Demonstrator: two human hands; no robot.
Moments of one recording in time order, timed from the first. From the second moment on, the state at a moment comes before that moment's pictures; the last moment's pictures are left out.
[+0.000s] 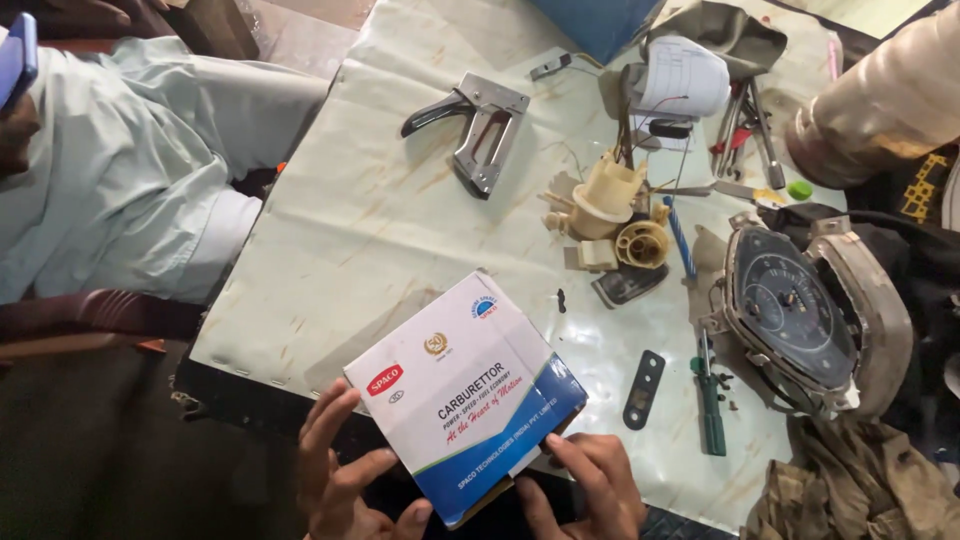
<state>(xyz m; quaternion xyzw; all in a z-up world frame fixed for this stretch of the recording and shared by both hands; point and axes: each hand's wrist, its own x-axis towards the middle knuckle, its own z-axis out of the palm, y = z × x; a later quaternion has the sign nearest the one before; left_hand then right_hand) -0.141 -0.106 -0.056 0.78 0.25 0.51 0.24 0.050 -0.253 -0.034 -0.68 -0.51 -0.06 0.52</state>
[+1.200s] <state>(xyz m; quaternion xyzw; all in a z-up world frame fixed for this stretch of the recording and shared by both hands) -0.143 -0.065 -0.012 0.86 0.14 0.49 0.02 0.050 -0.299 -0.144 -0.42 -0.30 0.37 0.77</state>
